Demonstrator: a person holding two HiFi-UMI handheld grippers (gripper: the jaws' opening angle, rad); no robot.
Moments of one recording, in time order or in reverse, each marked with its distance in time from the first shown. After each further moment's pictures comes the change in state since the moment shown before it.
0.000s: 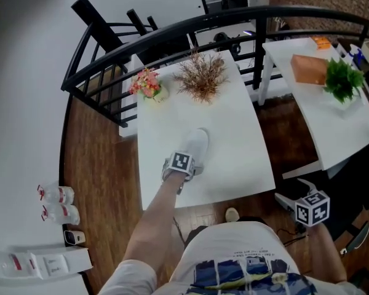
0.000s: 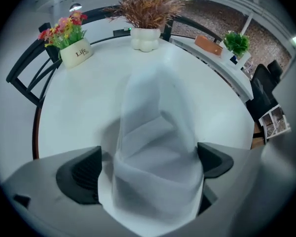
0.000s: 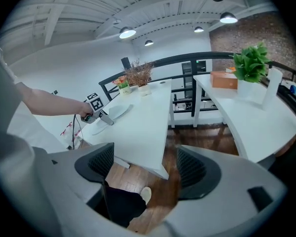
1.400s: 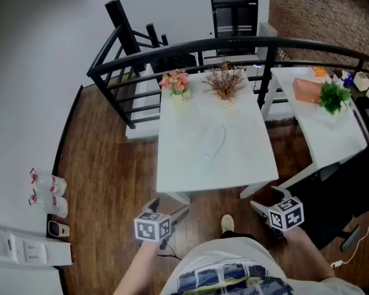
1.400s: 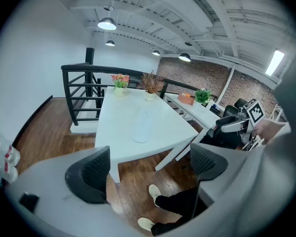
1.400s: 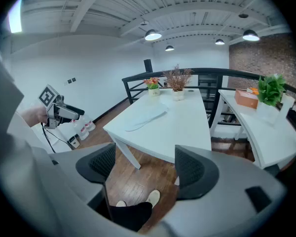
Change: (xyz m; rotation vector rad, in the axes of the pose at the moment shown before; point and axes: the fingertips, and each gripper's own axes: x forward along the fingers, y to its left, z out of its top) left arm -0.271 -0.036 -0.267 -0.213 -0.551 -0.130; right arm -0.025 0.214 -0.046 -0.190 -0.040 0.055
